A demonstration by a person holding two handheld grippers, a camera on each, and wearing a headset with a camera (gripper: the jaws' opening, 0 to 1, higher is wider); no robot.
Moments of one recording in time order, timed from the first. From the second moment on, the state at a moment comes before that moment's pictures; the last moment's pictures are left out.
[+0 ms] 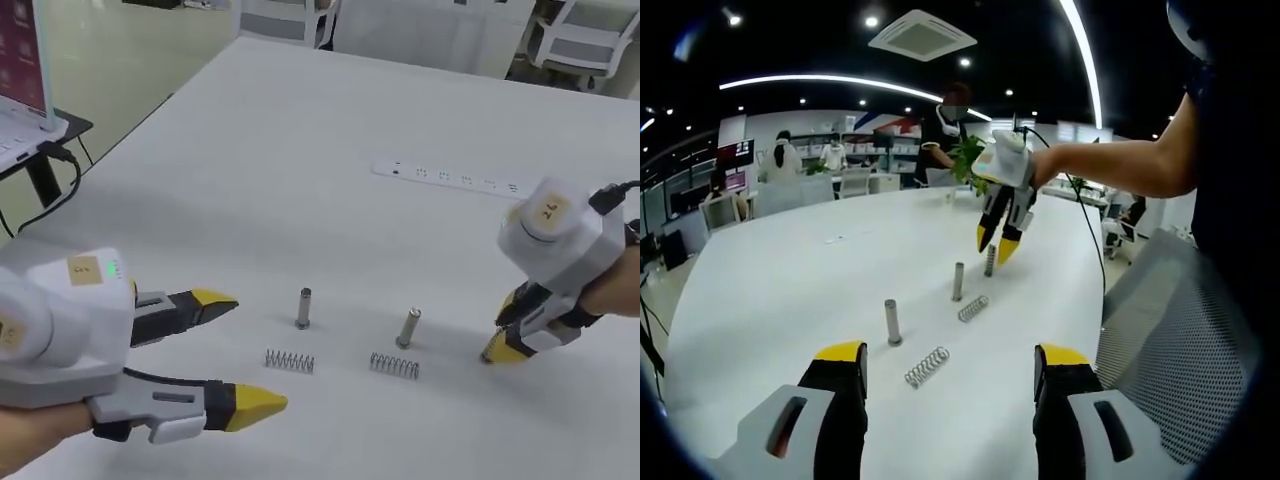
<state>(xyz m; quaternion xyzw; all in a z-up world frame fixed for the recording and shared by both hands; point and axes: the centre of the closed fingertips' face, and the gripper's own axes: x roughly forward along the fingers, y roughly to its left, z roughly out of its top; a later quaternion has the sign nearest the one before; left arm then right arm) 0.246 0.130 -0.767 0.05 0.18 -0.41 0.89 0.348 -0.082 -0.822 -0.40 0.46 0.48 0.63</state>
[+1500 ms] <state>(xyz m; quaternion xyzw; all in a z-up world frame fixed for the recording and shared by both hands) 0.233 0.140 -0.757 0.06 0.17 -0.40 0.90 0.307 -0.008 -0.835 -0.42 0.43 0.53 0.60</state>
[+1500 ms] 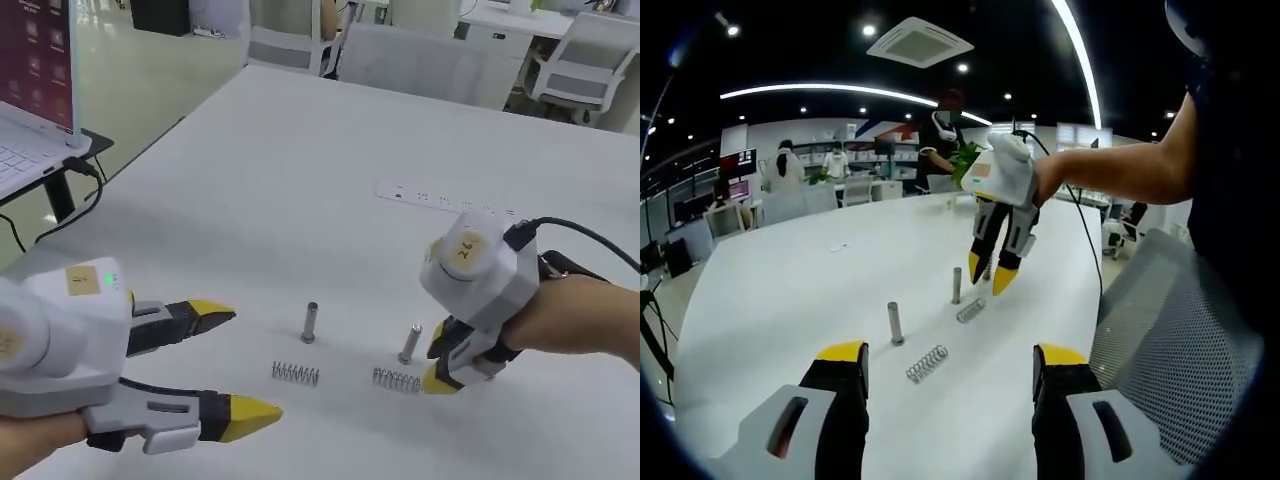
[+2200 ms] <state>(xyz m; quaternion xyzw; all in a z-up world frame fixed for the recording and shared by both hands) 0.235 0.134 -0.760 0.06 0.17 -0.41 0.89 0.303 0.000 -0.856 -0.41 0.43 0.54 0.59</state>
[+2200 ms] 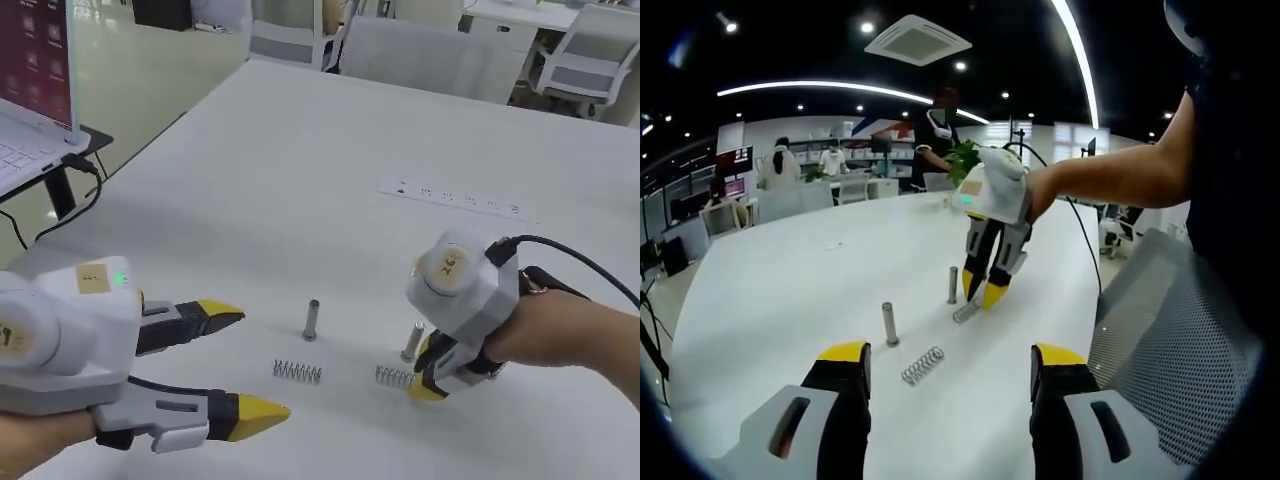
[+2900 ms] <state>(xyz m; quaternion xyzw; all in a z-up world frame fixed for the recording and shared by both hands) 0.232 0.130 -0.760 0.06 0.17 -0.42 0.89 0.304 -0.003 -0.862 -0.44 0.43 0.54 0.58</state>
